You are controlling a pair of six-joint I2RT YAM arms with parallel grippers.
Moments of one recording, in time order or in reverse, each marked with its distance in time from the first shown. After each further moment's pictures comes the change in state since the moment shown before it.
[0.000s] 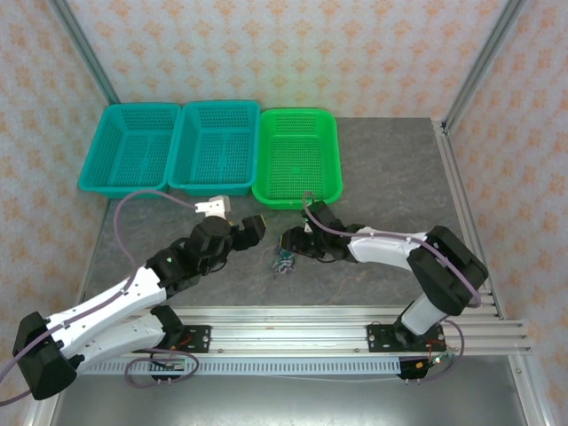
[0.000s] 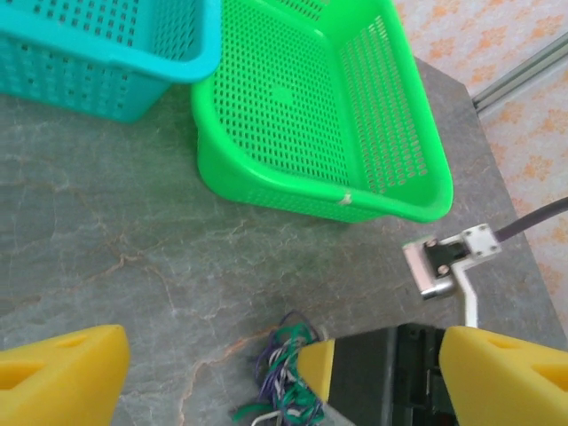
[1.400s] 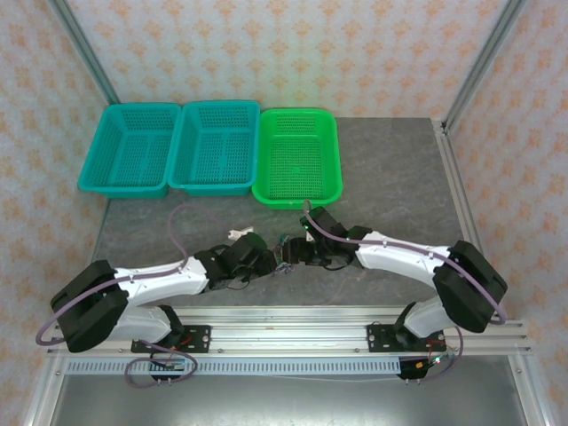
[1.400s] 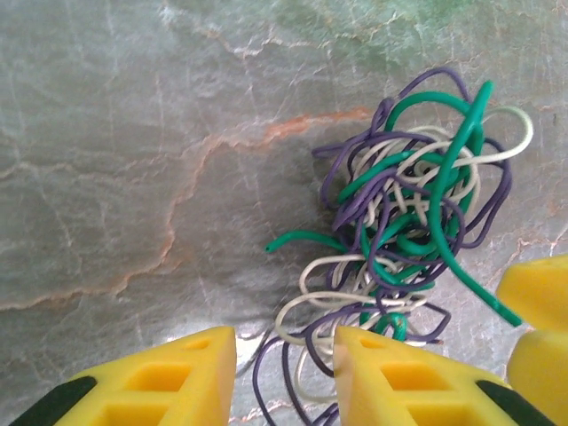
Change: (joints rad) left arm -0.103 0.382 -0.105 0.138 0.237 -0.304; right arm 0.077 -0.129 0.026 -0.264 0.014 -0.112
